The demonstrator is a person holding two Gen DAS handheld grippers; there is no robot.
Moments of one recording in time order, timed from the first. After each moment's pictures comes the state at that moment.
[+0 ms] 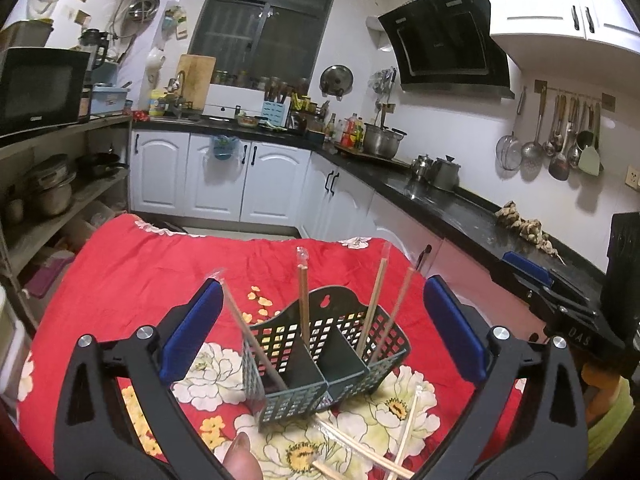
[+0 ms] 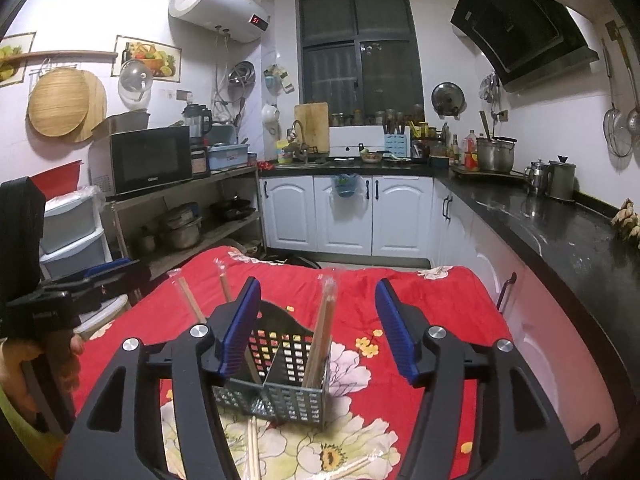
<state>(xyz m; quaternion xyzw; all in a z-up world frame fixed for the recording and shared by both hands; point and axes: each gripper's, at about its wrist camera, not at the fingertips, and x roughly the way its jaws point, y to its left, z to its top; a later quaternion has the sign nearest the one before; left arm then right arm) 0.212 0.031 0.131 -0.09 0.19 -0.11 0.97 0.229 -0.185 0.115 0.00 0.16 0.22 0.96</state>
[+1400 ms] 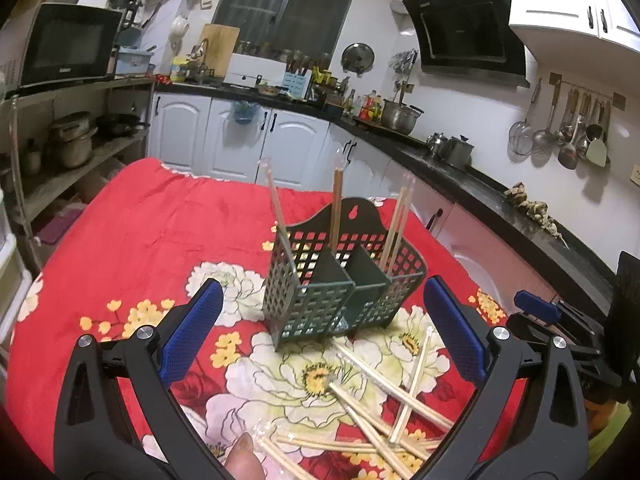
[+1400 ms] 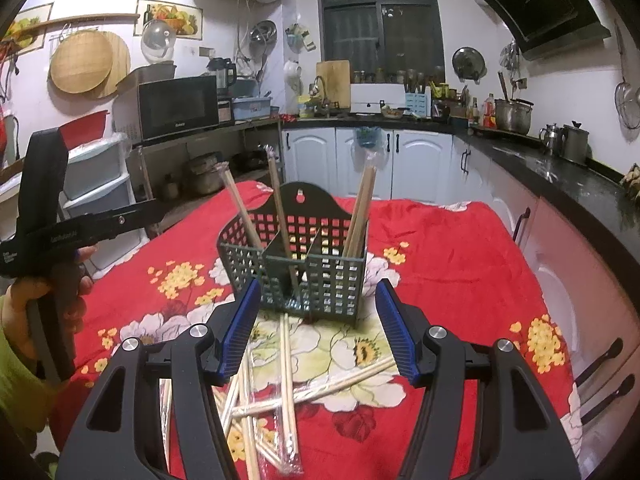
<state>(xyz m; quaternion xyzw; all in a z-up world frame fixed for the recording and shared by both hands) 0.157 0.054 0.074 -0.12 0.24 -0.09 0.96 0.155 -0.176 0.045 -0.03 0.23 0.25 0.94</state>
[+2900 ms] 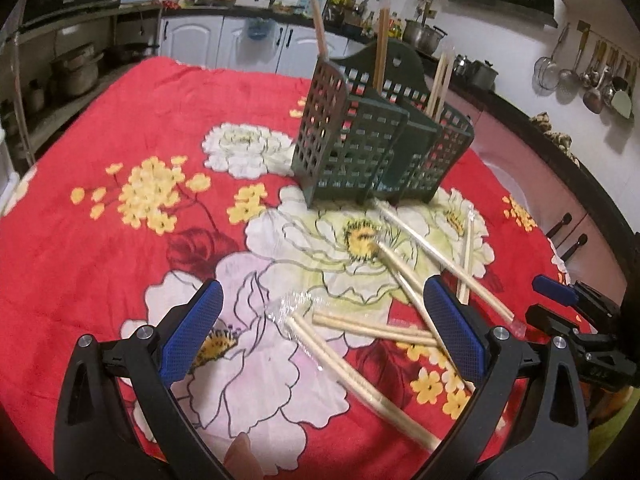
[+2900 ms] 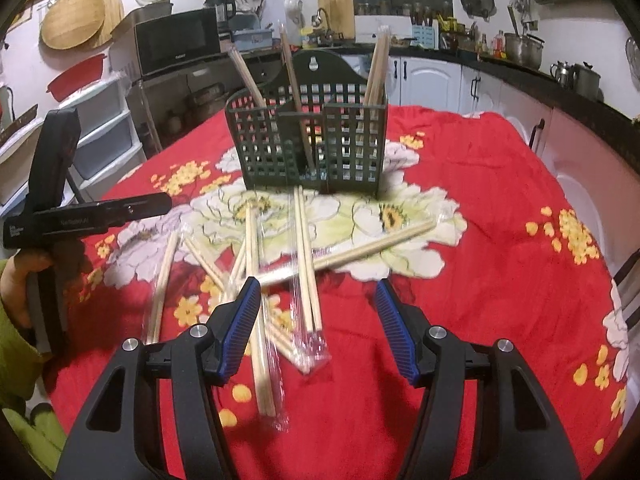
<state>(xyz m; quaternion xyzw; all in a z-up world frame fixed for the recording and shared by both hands) 0.140 0.057 -0.026 -0.12 0.38 -0.08 0.91 0.124 -0.168 -0.039 -0.04 0.35 0.26 0.90</state>
